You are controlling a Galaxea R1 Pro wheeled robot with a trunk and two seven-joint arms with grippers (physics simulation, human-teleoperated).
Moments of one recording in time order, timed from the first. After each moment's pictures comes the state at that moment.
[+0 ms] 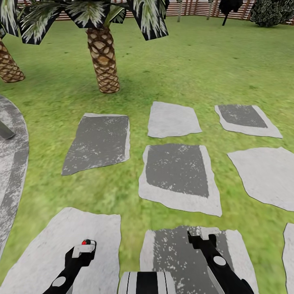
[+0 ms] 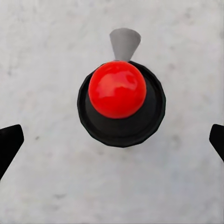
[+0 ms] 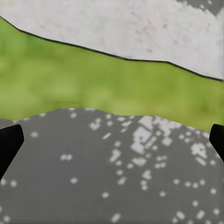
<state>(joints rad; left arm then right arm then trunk) -0.42 0.10 0.01 -0.36 0.01 -0.33 -0.01 -0.40 -0.06 0.08 -0.68 0.00 -0.10 -0.07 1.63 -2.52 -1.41</state>
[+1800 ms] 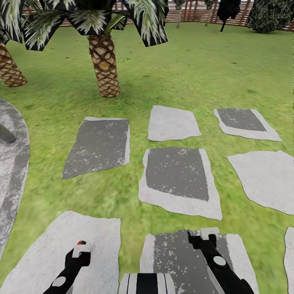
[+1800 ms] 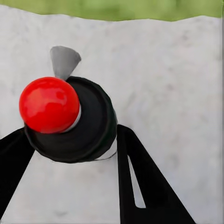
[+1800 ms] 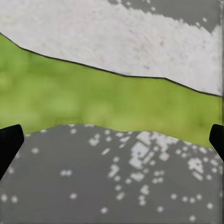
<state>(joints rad) -0.42 0.10 0.01 -0.36 0.01 -0.34 -0.01 -0.40 -0.06 0.08 -0.68 0.00 -0.10 -0.07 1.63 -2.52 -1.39</state>
